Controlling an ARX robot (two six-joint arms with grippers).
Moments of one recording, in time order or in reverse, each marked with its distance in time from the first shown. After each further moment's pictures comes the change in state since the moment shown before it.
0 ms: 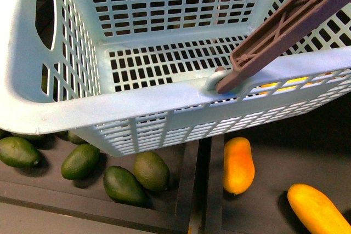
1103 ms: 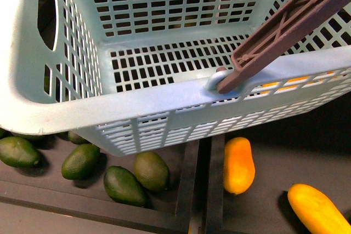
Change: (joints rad) left arm 0.000 0.000 0.000 0.000 0.001 -0.001; right arm 0.614 0.007 0.132 -0.072 0.294 0.071
